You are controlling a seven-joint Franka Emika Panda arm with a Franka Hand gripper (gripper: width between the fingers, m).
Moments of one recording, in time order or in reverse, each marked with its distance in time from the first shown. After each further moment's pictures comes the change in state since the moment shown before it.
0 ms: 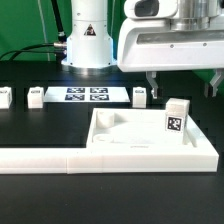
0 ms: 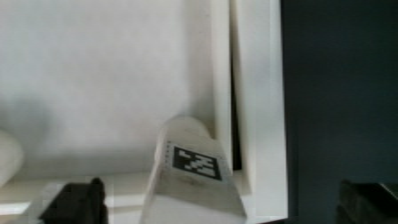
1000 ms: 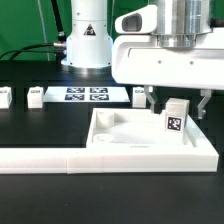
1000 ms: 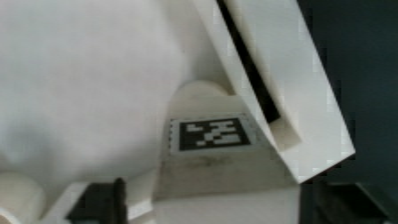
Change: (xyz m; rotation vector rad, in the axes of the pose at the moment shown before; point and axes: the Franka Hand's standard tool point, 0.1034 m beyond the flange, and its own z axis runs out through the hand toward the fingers) arm 0.021 0.012 0.020 0.012 0.113 0.394
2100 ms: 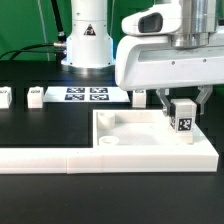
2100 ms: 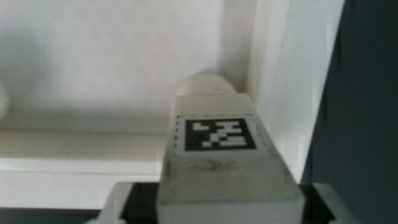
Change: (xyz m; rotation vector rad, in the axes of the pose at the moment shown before) arm -0.002 -0.008 -0.001 0.017 0.003 -0.502
